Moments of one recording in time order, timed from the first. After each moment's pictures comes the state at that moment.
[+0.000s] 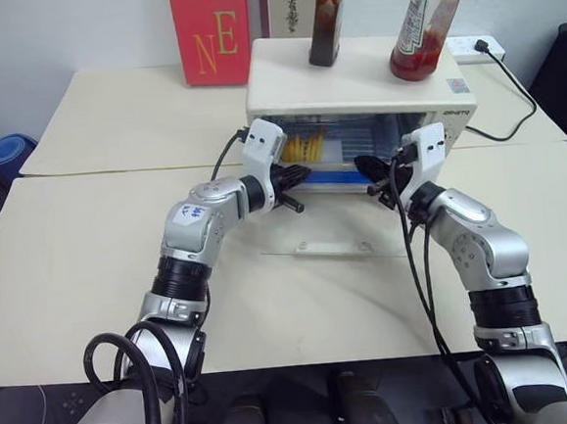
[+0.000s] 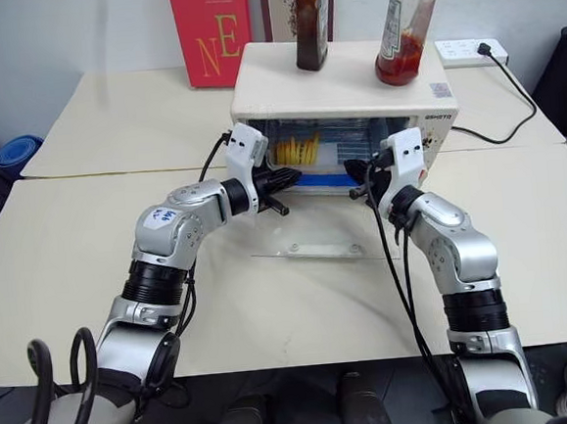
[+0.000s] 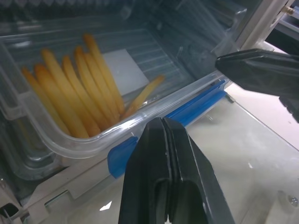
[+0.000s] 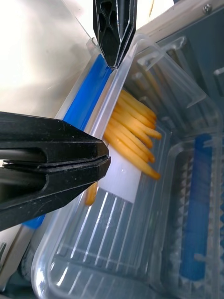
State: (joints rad) left arm -0.91 0.22 -0.08 0.24 -0.35 0.76 -0.47; right arm -0.57 -0.40 -0.11 -0.02 0.50 0.54 0.44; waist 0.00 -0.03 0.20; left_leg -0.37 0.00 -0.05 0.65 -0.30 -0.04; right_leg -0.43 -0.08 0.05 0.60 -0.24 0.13
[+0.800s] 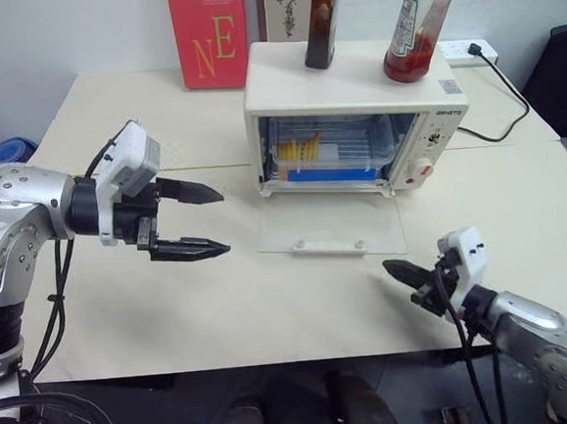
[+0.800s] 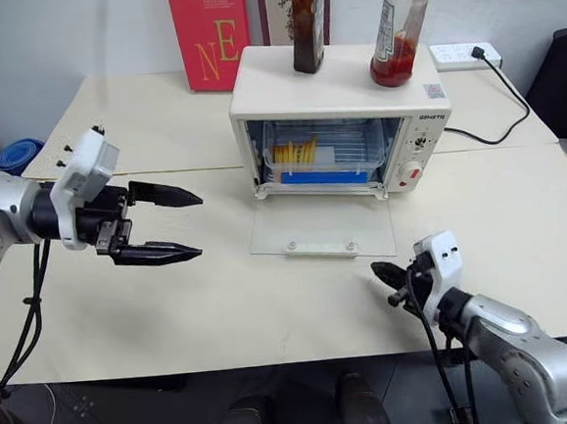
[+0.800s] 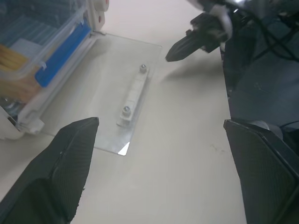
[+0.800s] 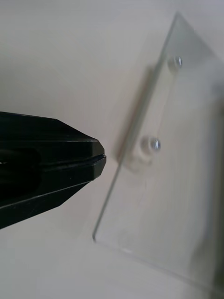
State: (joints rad) left arm -0.72 0.99 0.04 -0.21 -0.63 0.82 -1.25; right arm 0.02 -0.52 -0.19 -0.44 0.65 0.74 0.43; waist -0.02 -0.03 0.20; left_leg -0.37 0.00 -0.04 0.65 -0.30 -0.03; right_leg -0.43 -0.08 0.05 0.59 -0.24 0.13
